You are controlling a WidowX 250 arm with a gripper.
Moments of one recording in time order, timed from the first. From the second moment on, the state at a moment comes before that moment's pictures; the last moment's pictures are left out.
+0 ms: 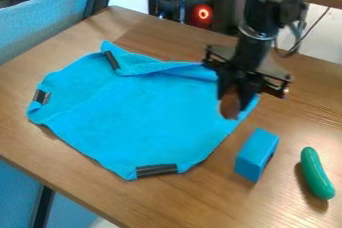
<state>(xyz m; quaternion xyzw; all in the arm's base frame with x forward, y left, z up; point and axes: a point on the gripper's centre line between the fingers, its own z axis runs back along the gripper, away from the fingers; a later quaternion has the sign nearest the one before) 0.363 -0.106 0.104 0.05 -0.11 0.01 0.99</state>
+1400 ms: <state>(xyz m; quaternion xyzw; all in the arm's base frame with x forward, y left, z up) 0.418 -0.093 0.149 0.01 -0.19 0.08 0.98</state>
